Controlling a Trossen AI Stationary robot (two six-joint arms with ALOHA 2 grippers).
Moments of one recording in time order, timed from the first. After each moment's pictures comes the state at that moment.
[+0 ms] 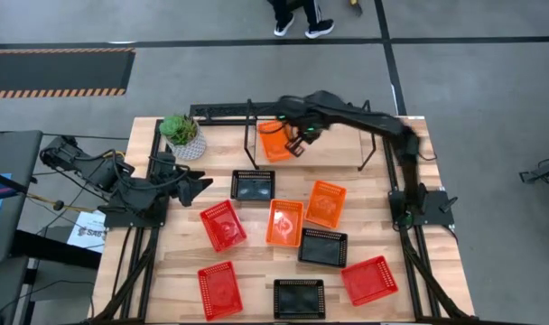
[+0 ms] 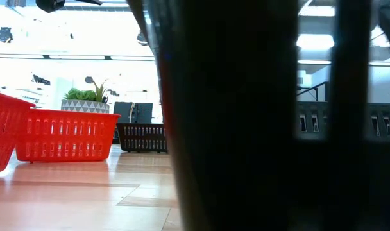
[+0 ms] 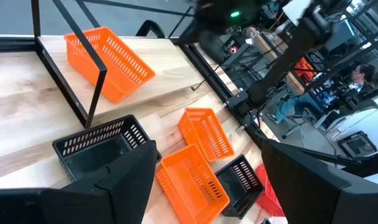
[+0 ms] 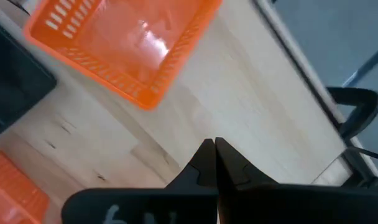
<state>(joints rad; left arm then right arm) -0.49 0.80 0.97 -0.73 -0.82 -1.16 -0.39 1.94 1.98 -1.41 0.29 0.31</state>
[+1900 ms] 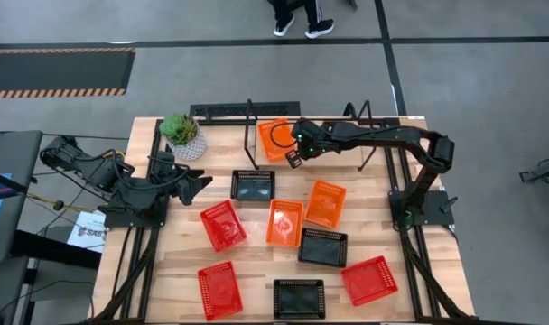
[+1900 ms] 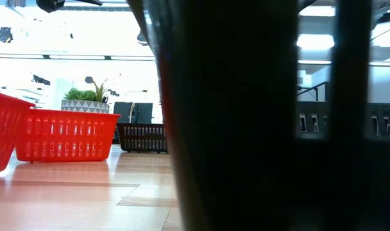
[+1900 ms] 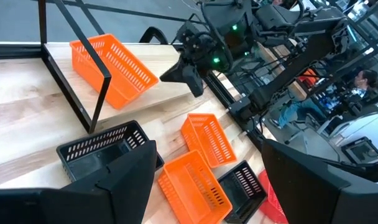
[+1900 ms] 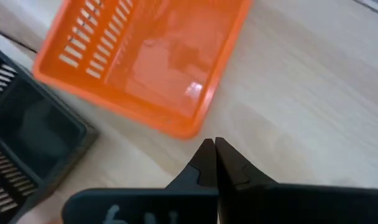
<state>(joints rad) -0.49 0.80 0.97 -0.73 -0.84 -1.16 -0.38 1.72 1.27 -0.58 0.15 0.55</state>
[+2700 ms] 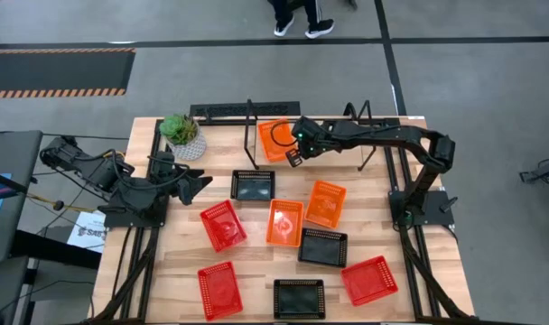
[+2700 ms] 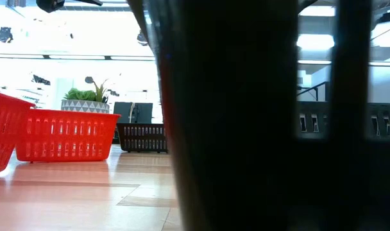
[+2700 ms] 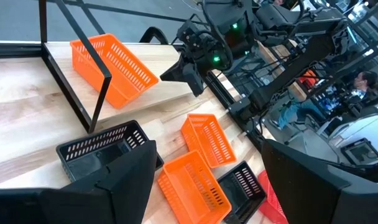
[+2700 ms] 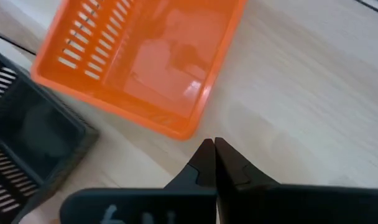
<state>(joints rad) -0.49 0.80 0.97 -0.73 -0.84 -1.17 -0.39 1.72 1.27 -0.59 0.15 0.55</state>
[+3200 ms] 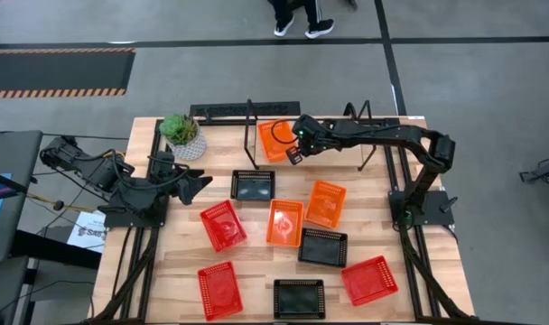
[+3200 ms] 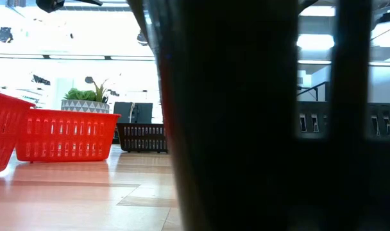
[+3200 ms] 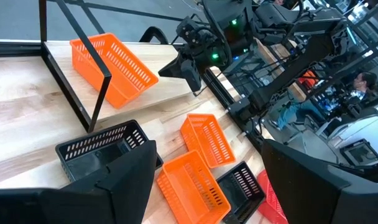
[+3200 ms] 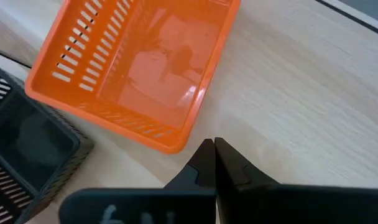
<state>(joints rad) -0.49 0.80 0.97 -0.73 -0.84 -1.18 -0.40 1.72 1.27 -0.57 0.16 0.54</state>
